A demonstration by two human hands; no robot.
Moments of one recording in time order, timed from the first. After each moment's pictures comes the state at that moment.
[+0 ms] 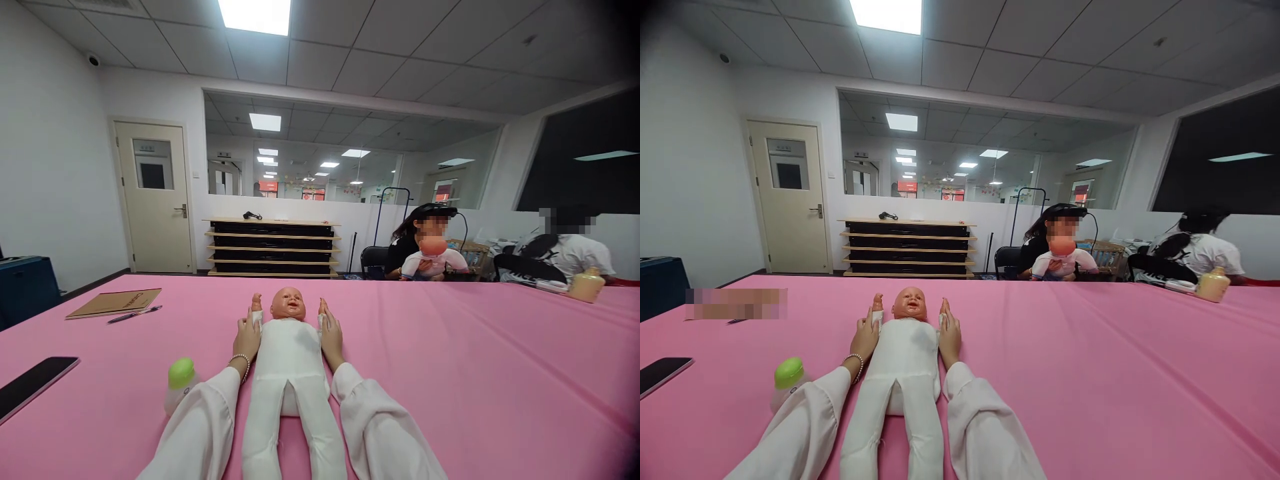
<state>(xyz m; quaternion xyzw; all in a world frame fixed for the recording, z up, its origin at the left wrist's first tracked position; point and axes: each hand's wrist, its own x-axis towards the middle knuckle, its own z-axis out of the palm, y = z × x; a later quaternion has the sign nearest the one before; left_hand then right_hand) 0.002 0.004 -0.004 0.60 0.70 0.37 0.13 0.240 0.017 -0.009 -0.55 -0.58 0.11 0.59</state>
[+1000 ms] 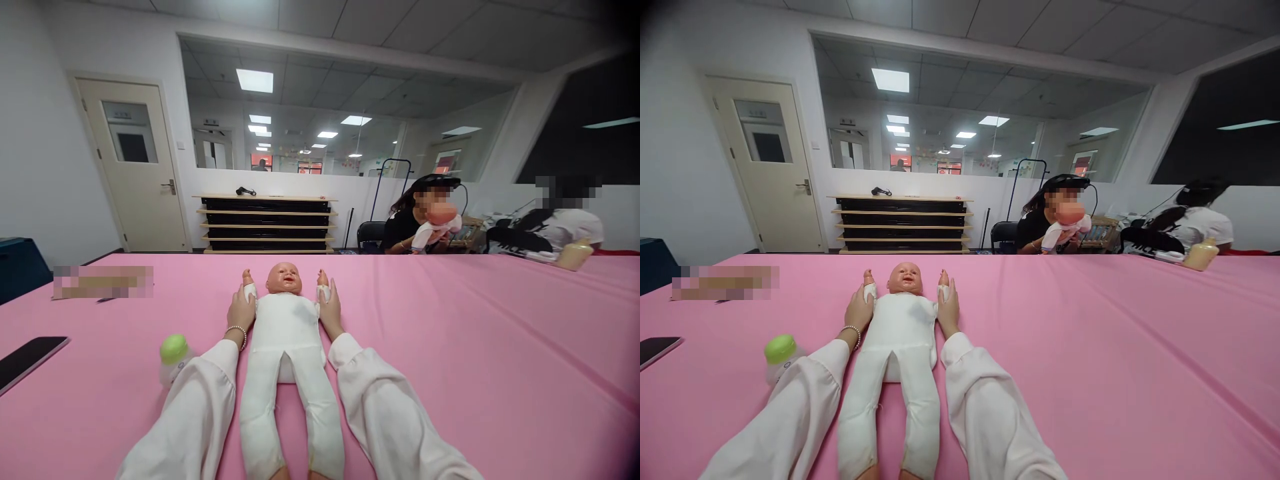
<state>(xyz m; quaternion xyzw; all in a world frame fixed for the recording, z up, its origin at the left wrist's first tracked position) -0.003 0.008 0.001 0.59 0.70 0.39 0.10 0.242 0.019 -0.010 -0.56 -0.55 0.14 0.61</state>
